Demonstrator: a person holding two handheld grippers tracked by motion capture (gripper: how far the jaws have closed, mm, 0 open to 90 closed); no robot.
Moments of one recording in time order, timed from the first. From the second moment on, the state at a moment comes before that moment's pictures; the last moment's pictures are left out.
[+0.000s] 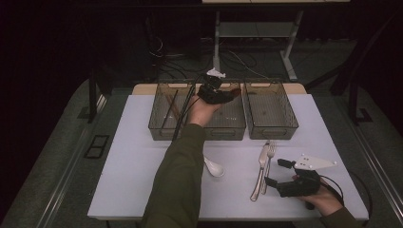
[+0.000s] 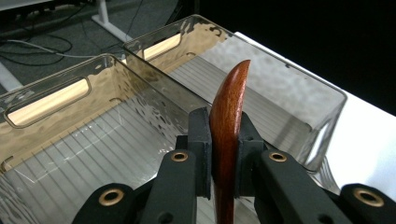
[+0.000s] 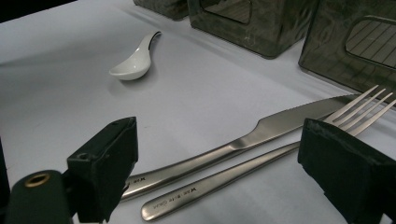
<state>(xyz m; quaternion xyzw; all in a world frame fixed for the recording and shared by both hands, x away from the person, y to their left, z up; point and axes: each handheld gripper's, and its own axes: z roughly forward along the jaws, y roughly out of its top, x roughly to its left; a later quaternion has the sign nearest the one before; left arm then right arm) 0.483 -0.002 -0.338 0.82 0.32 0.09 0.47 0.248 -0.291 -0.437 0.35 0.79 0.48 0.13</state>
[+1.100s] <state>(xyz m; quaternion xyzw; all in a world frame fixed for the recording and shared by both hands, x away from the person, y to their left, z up) 0.474 -0.010 -0.357 0.83 0.30 0.08 0.47 0.249 -0.292 -0.438 0.35 0.80 0.48 0.13</state>
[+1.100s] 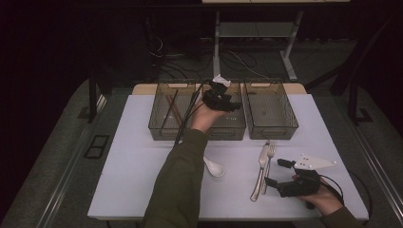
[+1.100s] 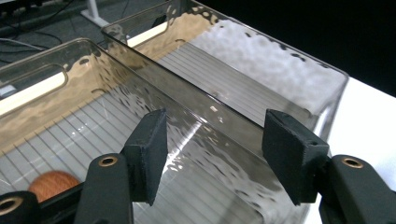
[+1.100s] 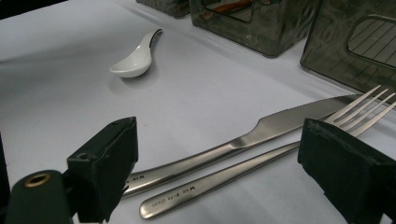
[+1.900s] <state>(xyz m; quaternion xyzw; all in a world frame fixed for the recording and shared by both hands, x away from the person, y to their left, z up) 0.396 0.066 -0.360 0.83 0.26 0.06 0.49 0.250 -0.292 -0.441 0.35 0.80 0.47 0.13</state>
